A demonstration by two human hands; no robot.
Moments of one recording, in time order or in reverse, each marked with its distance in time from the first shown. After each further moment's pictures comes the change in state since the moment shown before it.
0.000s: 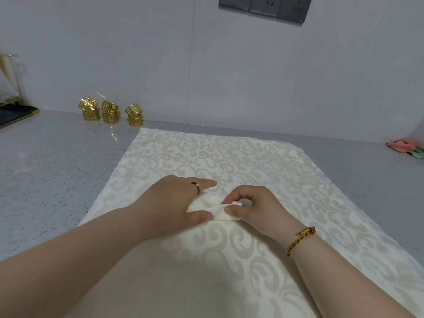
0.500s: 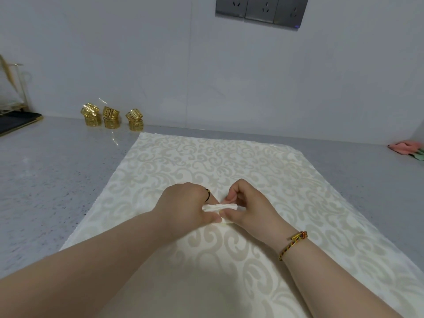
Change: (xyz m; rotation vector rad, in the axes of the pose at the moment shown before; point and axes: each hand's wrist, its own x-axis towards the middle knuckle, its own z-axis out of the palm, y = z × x) left_hand 0.017 0.023 0.014 -0.065 0.029 -0.134; right_hand -0.002 0.008 0.004 0.094 0.054 -0.104
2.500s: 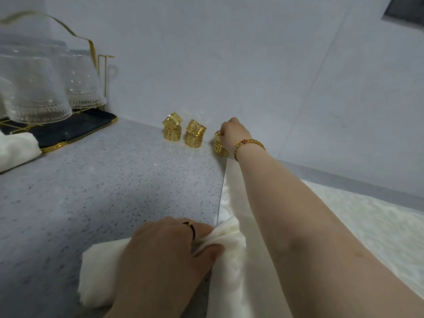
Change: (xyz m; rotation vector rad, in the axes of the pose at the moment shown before) left_hand -0.030 -0.208 -0.048 -0.105 0.309 -0.439; right_hand 0.393 -0.048 0.187 -0.929 -0.005 -0.101
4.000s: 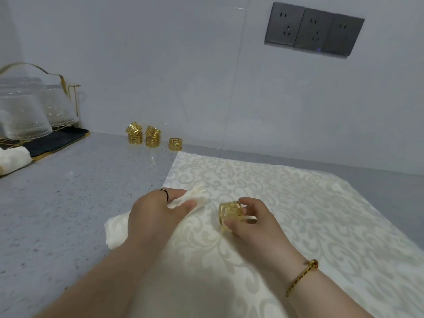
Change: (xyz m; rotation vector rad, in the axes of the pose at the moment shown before) left_hand -0.053 0.083 0.015 -0.475 0.146 -0.125; right_hand -0.347 0.053 -0.084 1.145 -0.010 0.462
